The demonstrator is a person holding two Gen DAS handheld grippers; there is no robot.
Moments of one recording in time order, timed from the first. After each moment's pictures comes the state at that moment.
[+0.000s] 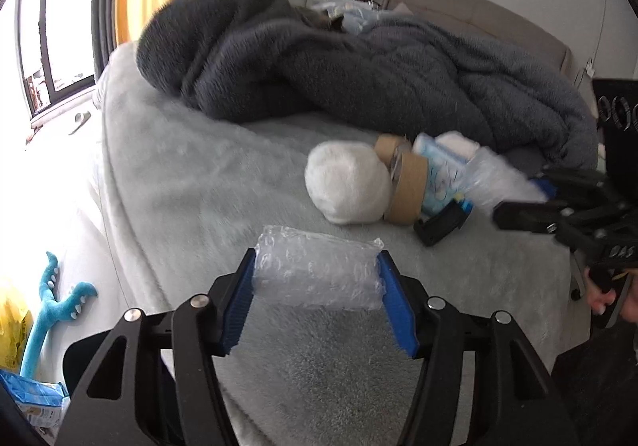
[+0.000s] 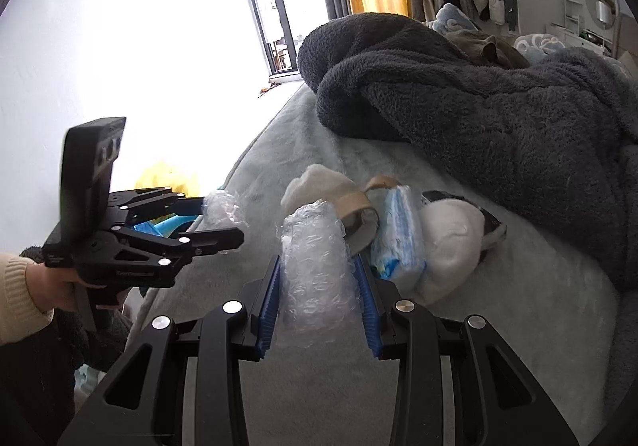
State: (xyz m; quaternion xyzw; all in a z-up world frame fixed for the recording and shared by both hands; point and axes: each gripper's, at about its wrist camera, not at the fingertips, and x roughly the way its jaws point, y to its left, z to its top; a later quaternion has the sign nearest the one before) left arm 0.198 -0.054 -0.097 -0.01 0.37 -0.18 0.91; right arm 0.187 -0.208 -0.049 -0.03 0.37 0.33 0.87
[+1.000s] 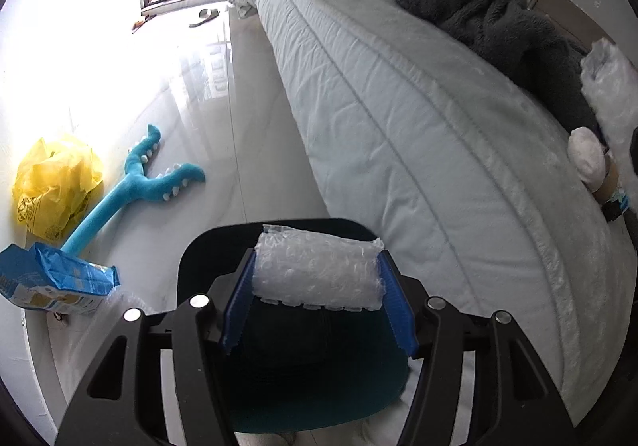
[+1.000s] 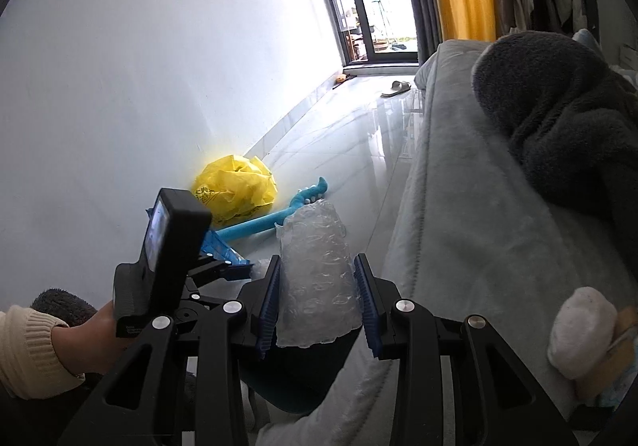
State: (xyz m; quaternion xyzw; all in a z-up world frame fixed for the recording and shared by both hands) left arm 0.172 0.150 -0.162 -0.09 0.49 0.02 0.86; right arm 0.195 0.013 -0.043 -0.05 0.38 0.44 0.81
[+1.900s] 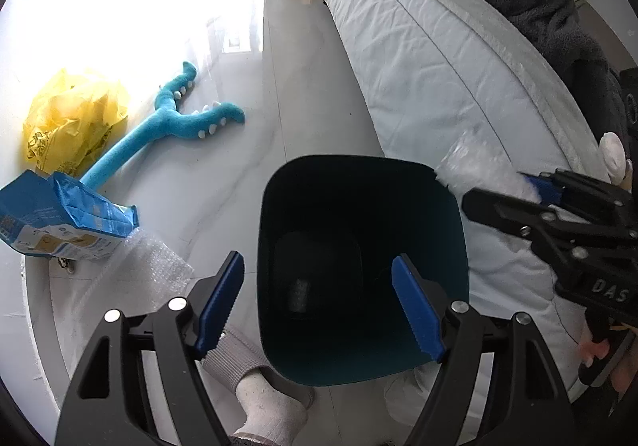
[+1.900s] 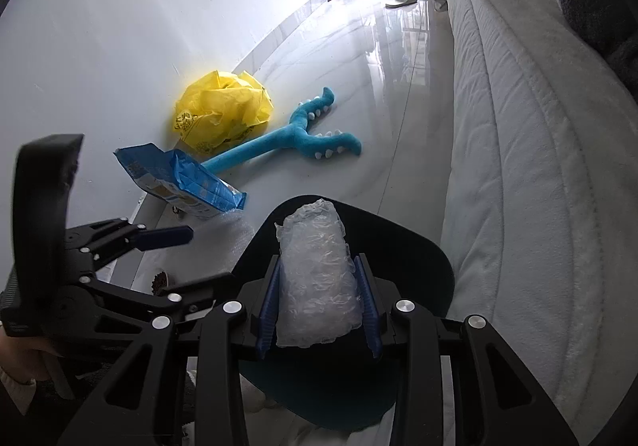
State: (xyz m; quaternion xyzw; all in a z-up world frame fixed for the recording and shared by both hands) left arm 0.135 0.226 -0.175 -0.14 0.54 0.05 0.83; right arm 0.197 0.131 -0.146 -0.10 0.51 0.40 0.75
